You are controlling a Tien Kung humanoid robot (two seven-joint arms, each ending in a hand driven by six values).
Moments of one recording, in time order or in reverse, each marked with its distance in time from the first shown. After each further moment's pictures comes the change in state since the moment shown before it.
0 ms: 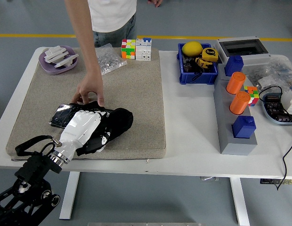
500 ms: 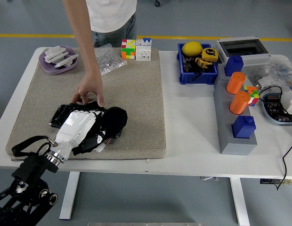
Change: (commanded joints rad) left arm 0.008 -0.010 -0.070 0.053 0.000 0.006 0.003; right arm -0.001 -0.001 0.008 0.000 -0.012 -0.001 0.001
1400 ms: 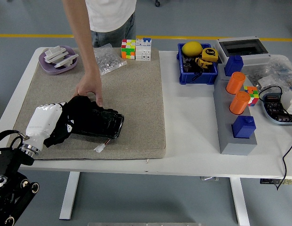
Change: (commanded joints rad) left arm 0.003 0.004 -0.181 0.128 0.000 0.003 -0.011; right arm 0.002 0.001 0.022 0.000 -0.016 0.000 0.001
